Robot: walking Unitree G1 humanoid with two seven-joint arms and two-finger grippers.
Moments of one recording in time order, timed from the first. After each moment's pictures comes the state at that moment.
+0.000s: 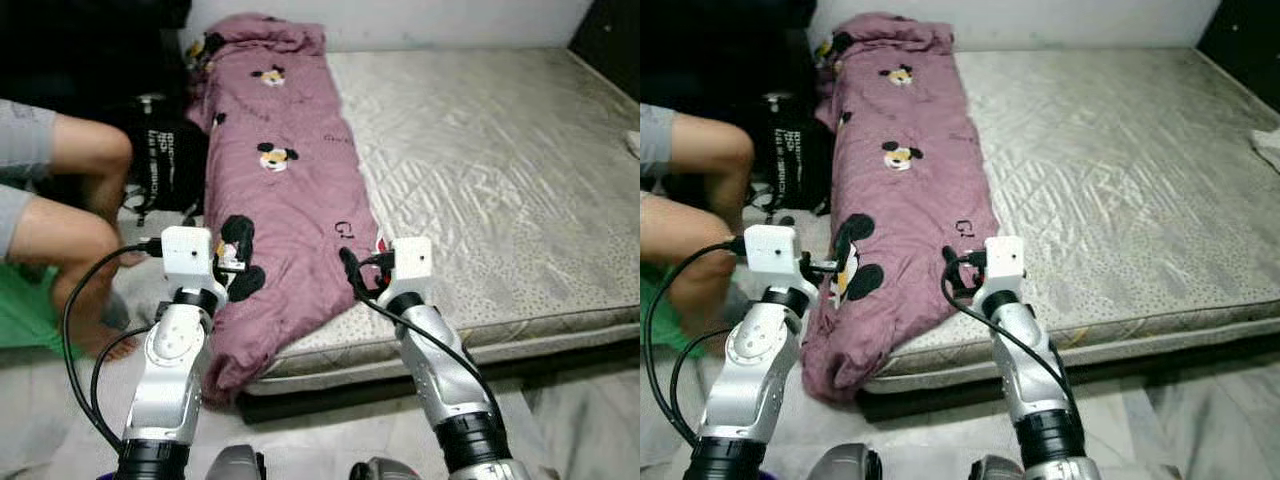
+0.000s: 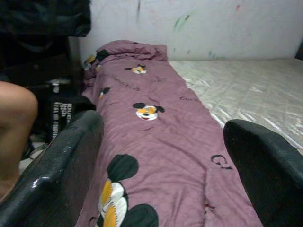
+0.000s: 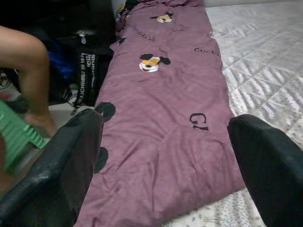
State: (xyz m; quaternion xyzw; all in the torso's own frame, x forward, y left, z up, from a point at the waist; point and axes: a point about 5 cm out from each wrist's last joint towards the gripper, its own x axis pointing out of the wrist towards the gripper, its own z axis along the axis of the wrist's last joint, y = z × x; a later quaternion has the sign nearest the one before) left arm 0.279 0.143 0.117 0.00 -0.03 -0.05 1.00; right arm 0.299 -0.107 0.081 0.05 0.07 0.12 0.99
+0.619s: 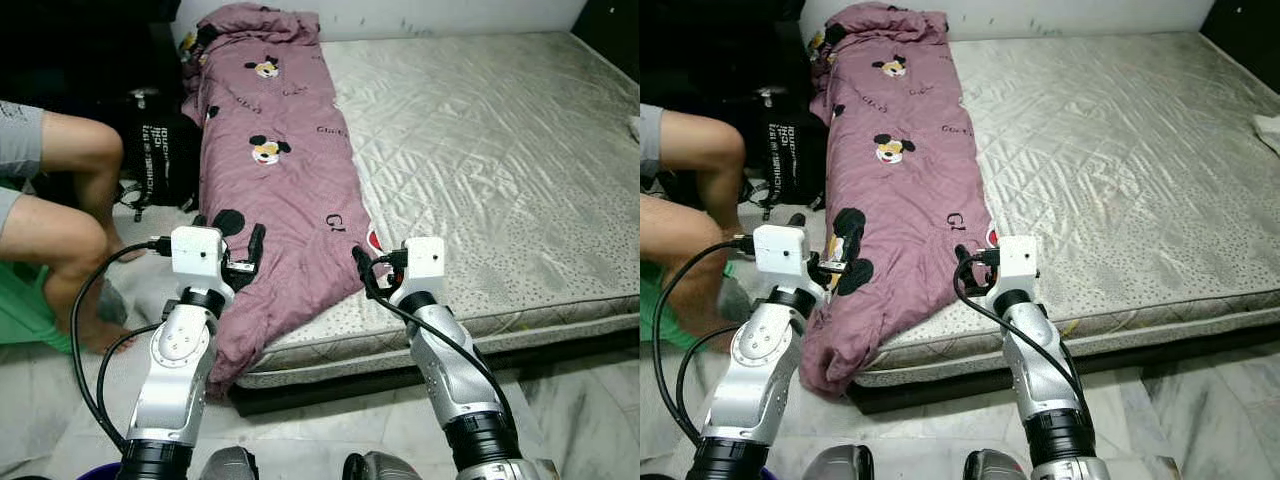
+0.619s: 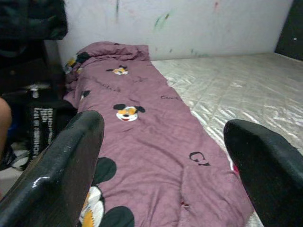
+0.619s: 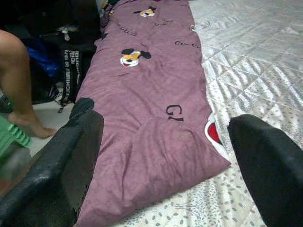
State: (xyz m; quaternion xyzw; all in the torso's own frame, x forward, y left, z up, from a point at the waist) left arm 0.279 0.139 0.119 0.00 -0.04 -0.08 1.00; right arm 0.300 -0.113 0.081 0.05 0.07 0.11 0.99
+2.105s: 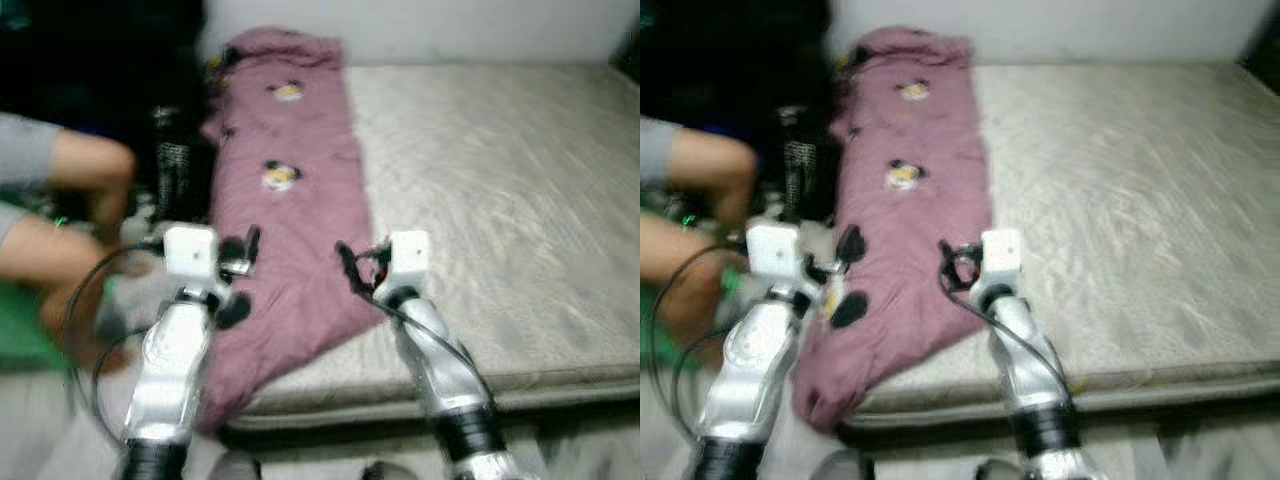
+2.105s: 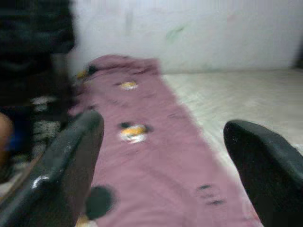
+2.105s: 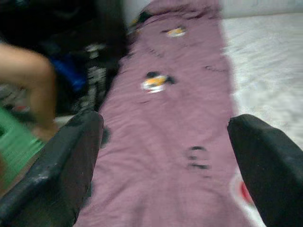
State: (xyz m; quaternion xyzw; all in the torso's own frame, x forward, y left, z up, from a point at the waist) left arm 0.281 0.129 0.120 -0.02 -0.05 -0.10 0.99; right arm 0.302 -0.109 0.082 0.06 0.07 0.11 0.99
